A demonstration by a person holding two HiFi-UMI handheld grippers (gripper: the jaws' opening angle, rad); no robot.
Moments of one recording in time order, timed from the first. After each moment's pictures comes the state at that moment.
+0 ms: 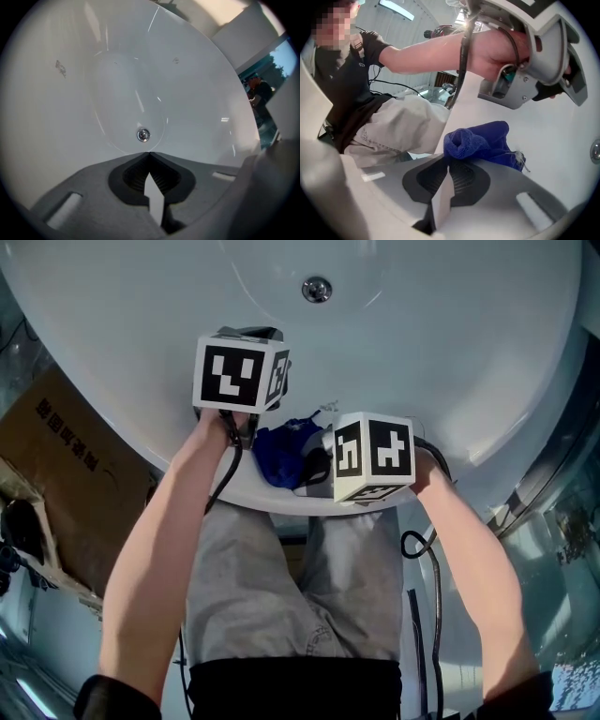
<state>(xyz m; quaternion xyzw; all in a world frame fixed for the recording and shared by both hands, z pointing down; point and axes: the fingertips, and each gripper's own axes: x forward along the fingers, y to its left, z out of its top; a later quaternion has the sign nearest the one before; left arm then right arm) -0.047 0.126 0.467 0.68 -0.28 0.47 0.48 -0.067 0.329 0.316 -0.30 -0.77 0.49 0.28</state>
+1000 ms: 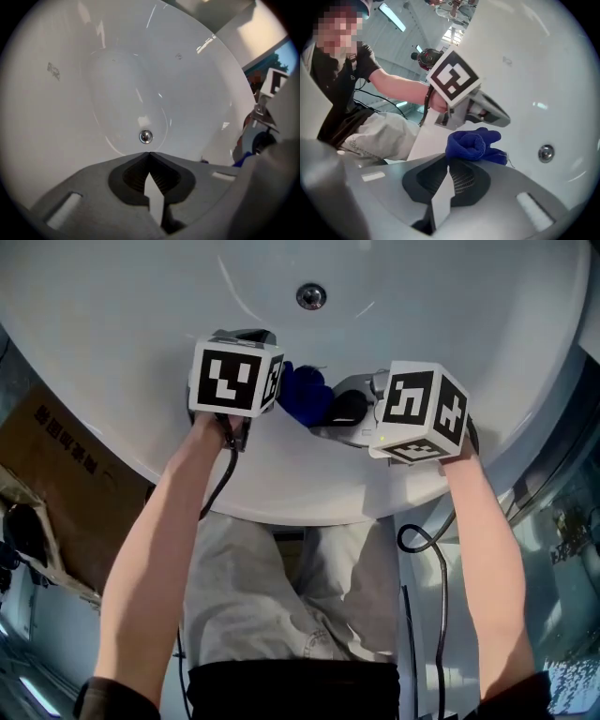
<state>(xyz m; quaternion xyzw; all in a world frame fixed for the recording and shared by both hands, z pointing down) -0.046 0.104 0.487 0.67 -0.27 0.50 0.48 -0.016 0.205 0.367 -0.14 -0.81 0.50 0.28</state>
